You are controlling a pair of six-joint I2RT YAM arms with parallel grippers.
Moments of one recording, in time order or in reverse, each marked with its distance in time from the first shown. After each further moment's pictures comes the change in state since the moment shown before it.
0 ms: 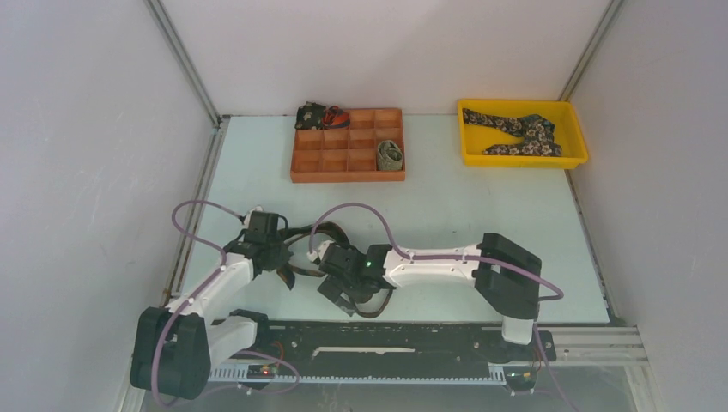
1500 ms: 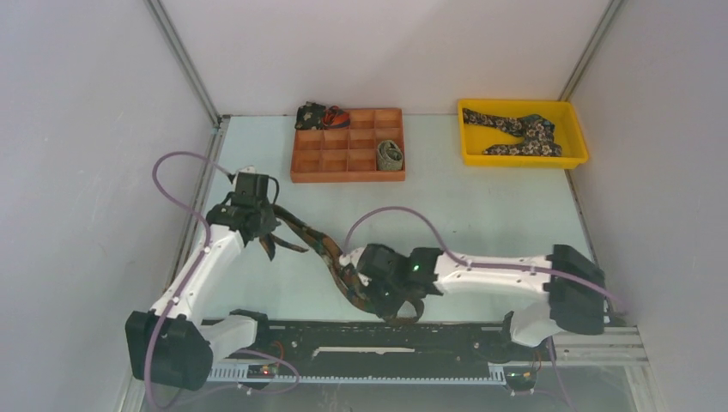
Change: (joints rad) left arm 0.013 0.022 0.378 -0.294 -0.122 0.183; right arm 0.020 -0.282 -0.253 -0.052 -0.196 0.096
